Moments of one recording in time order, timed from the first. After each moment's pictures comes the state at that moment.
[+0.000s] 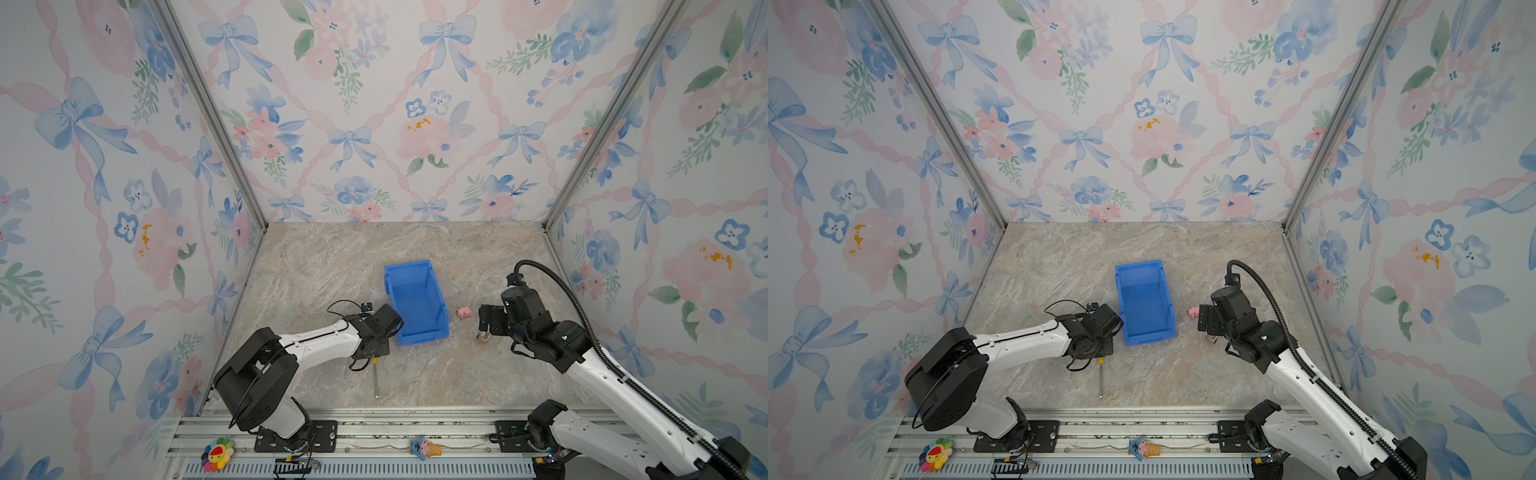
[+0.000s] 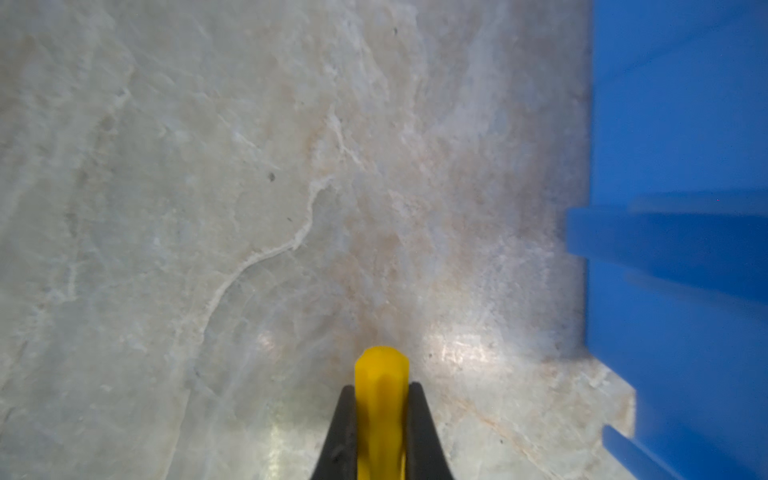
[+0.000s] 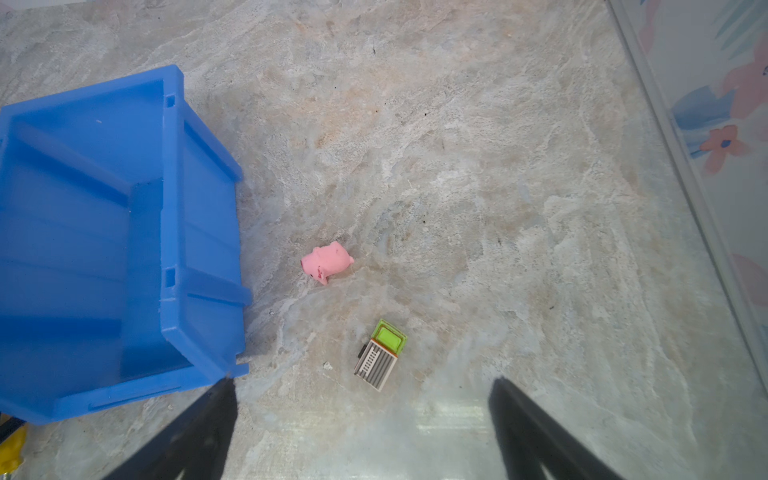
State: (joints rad) left arm -0.80 1.48 0.80 -0.58 -0.22 -0.89; right arm 0.55 0.93 0.84 -0.75 0.35 0.47
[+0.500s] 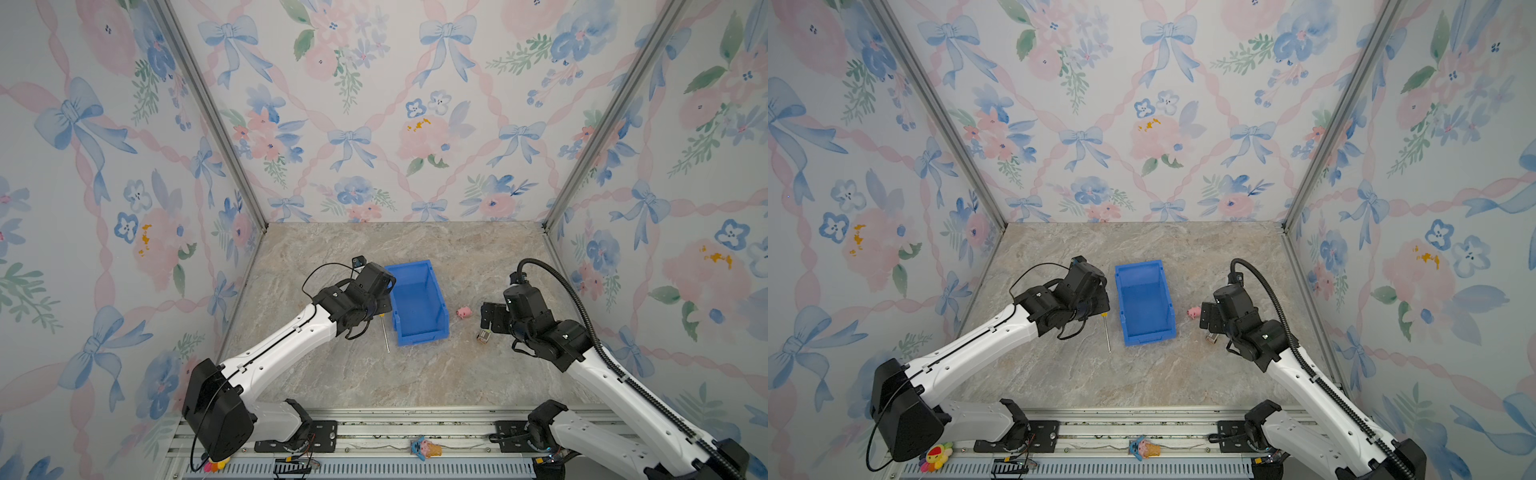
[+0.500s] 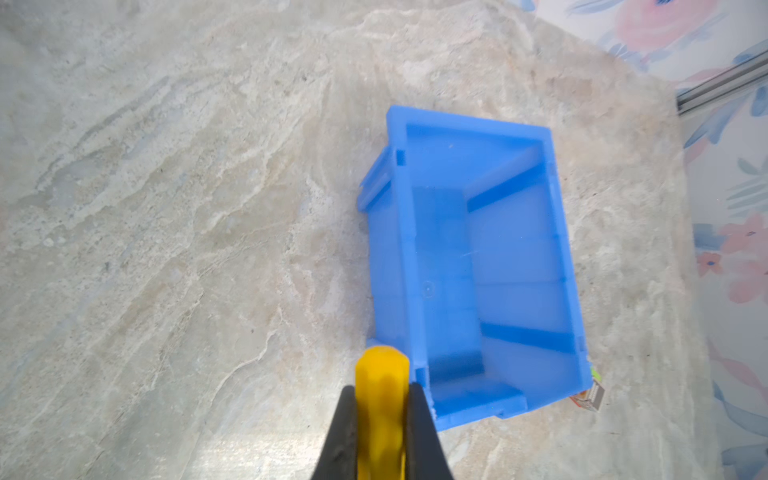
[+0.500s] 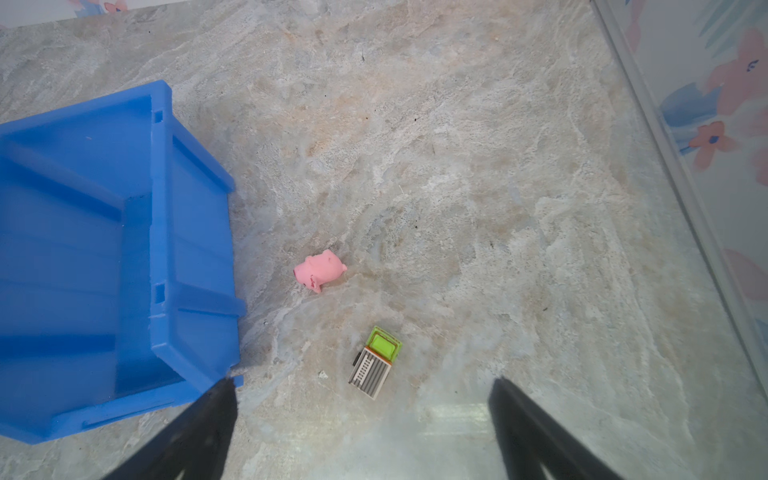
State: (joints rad) left arm -0.72 1.34 1.18 -0.71 -0.26 -0.84; right arm 0.52 0.94 0.84 -0.74 0.35 0.47
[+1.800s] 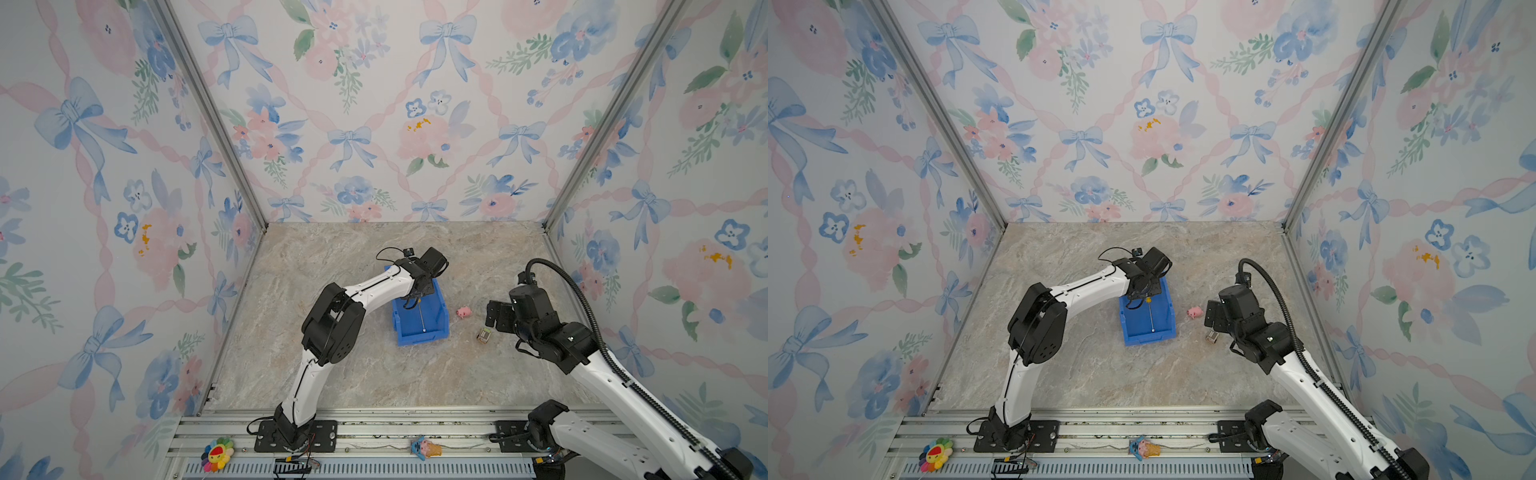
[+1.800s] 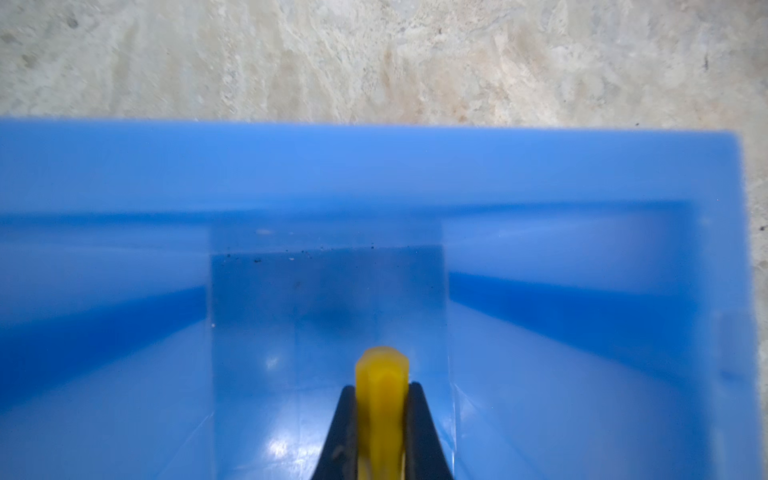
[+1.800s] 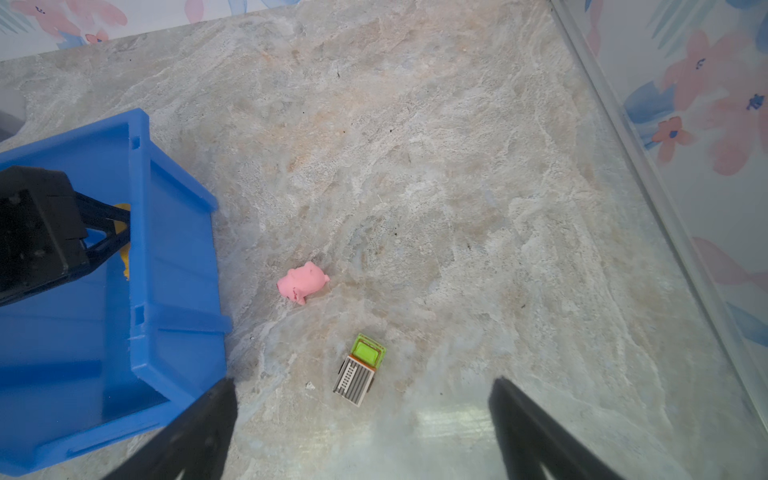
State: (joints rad) left arm -0.77 2.16 1.75 -0.72 -0.31 -0.88; right arm 0.49 0.90 0.83 -0.75 0.37 0.49
